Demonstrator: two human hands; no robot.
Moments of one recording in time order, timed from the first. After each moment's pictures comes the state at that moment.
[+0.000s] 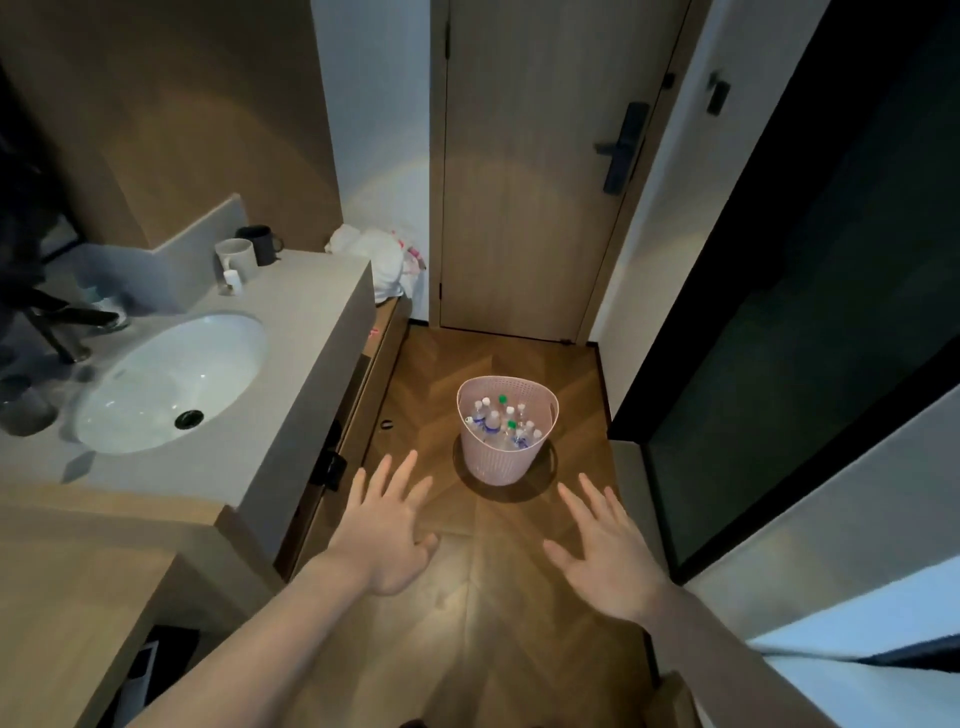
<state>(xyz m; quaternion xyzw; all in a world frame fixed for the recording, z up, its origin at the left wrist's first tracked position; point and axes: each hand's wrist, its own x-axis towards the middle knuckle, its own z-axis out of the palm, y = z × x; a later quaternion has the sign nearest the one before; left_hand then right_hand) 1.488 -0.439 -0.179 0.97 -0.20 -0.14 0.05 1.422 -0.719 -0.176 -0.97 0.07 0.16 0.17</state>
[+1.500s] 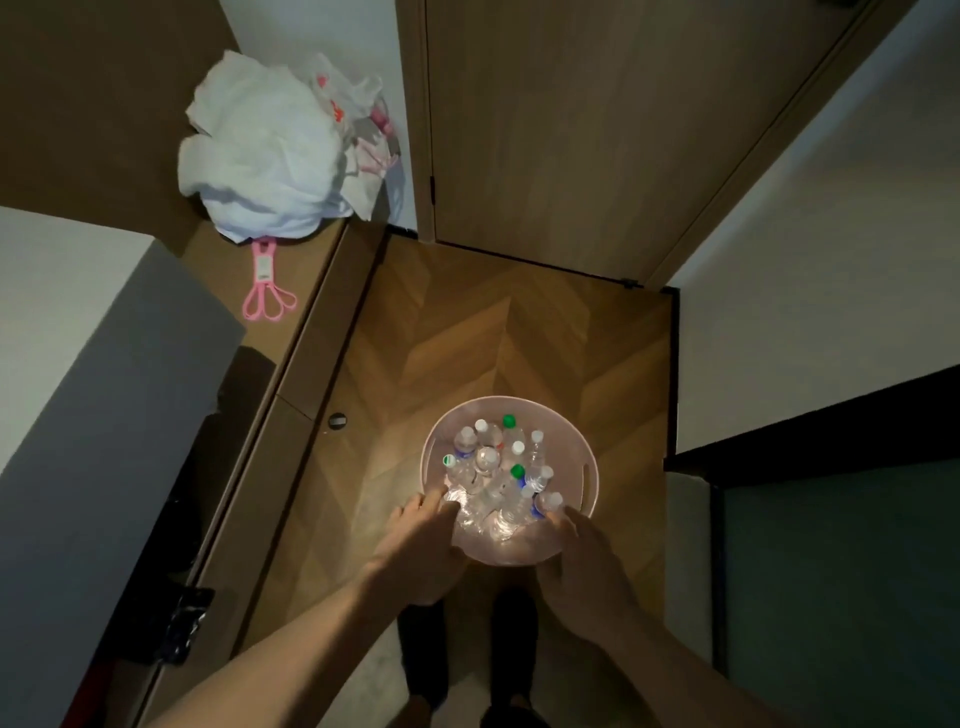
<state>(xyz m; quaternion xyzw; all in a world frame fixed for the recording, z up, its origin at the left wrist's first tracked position) 2.121 -0.682 -0.476 0.93 -0.13 -0.33 0.13 2.062 -0.917 -0.499 -0.92 0.09 0.28 0.27</state>
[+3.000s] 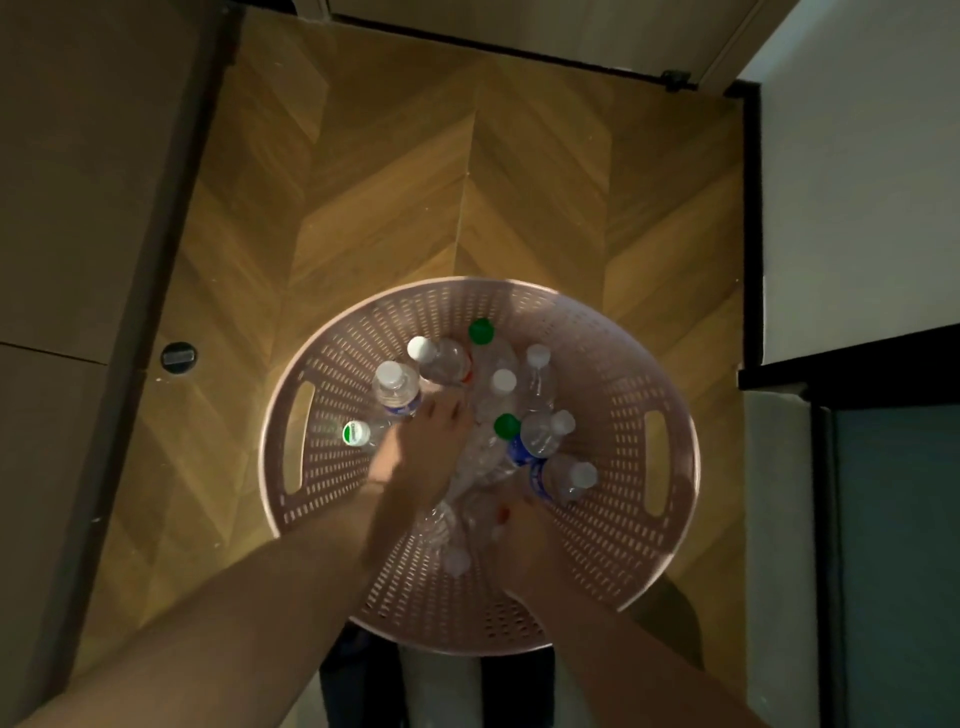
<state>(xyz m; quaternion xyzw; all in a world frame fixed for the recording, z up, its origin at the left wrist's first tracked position) 2.248 -0.794 -0.968 0.95 -0.26 -0.19 0.04 2.130 -0.921 -0.959 -0.88 0.17 0.34 0.29</state>
